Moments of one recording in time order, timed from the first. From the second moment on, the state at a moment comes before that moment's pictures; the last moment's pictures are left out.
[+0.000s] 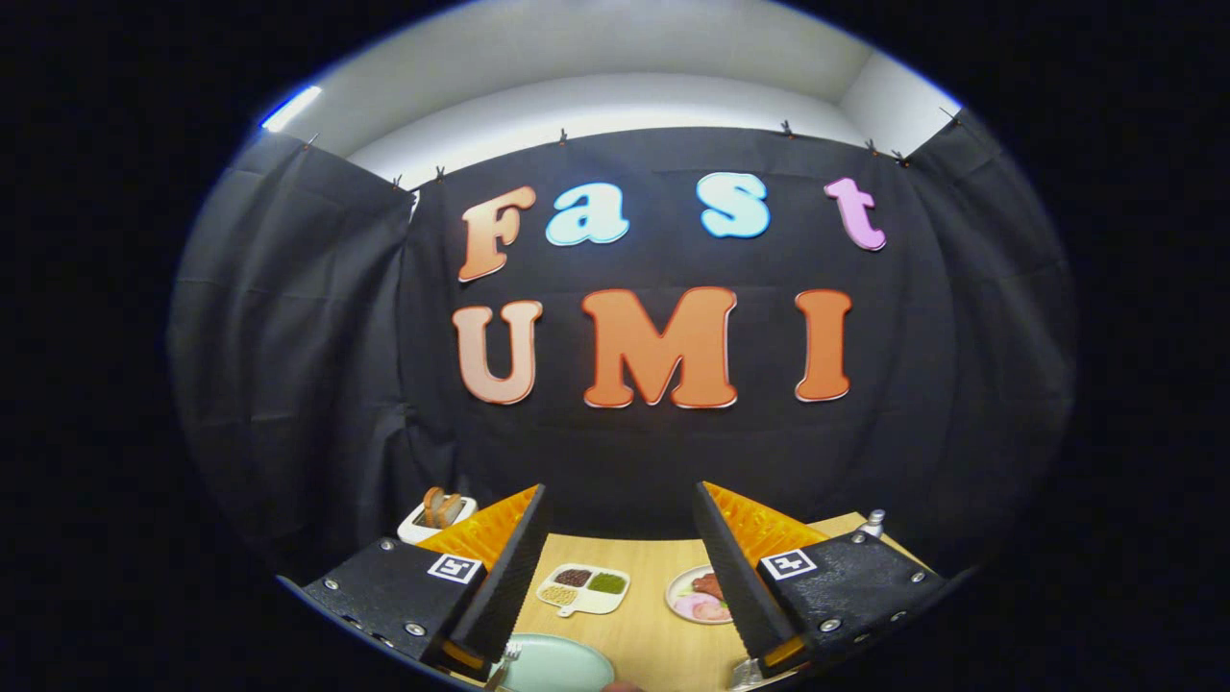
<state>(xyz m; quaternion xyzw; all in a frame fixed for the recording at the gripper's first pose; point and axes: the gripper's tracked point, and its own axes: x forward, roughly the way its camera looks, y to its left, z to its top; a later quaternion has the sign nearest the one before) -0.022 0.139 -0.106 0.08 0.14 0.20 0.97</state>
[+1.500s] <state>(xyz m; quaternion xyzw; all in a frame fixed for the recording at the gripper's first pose) -0.226 0.276 -0.455 -0.10 0.71 0.26 0.64</state>
